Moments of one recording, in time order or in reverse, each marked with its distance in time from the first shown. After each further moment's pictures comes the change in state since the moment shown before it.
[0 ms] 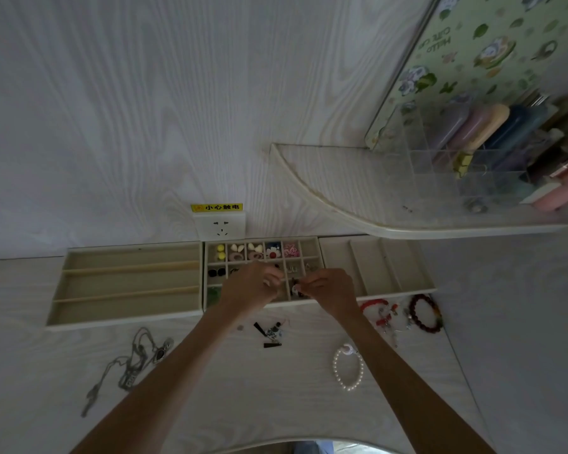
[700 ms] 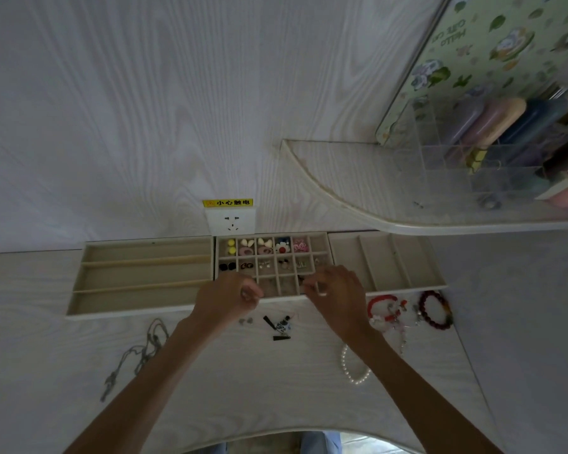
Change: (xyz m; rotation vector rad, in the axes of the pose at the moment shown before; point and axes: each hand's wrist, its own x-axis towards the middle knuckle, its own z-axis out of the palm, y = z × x) left_hand -0.045 -0.025 -0.028 0.220 -0.016 -0.053; right_hand -0.024 0.001 0.007 -0.513 0.173 -0.477
